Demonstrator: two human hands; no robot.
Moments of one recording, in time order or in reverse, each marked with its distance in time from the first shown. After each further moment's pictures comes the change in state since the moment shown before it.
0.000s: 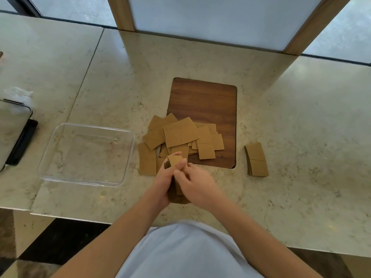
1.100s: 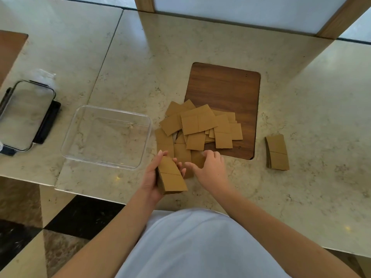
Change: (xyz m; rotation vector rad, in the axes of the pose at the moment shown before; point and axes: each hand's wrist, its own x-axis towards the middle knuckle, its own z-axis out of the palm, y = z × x) left_hand -0.018 -0.006 -0.070 -0.466 0.049 0.004; right_hand 0.047 0.049 0.050 -0.101 0.237 0.174
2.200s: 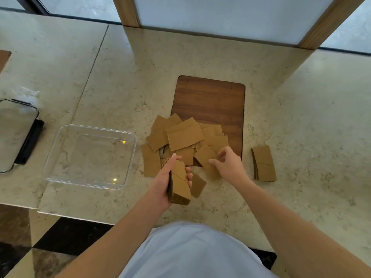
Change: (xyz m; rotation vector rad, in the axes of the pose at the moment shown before) left_hand 0.025 -0.022 0.070 0.188 0.037 -0.124; right_hand 0.057 0.049 -0.086 0.214 -0.001 0.151
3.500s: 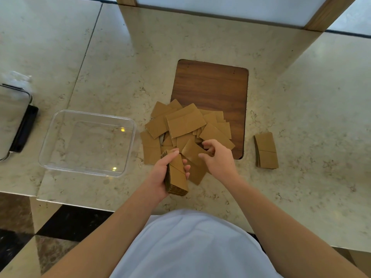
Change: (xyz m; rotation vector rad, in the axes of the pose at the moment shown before) left_hand -0.004 -0.001 -0.012 0.082 0.126 -0.018; right_hand -0.034 -0.014 0.030 0.015 0.019 -0.212
